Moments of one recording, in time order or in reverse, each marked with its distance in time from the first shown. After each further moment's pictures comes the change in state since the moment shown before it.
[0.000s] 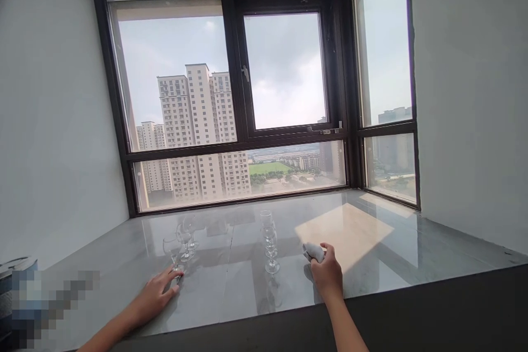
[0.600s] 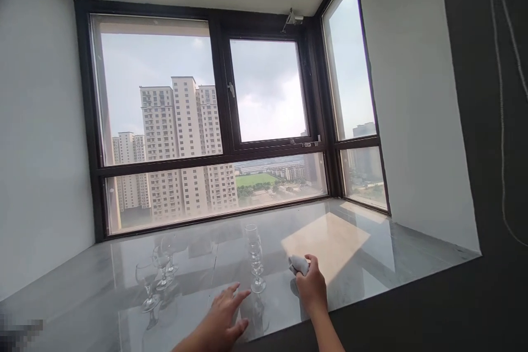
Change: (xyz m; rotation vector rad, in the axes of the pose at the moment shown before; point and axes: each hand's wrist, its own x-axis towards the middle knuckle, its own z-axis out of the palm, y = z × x) left_hand 0.012 0.225 0.041 -0.176 -0.226 0.354; right_hand -0.002 -0.002 0.001 0.074 0.008 -0.005
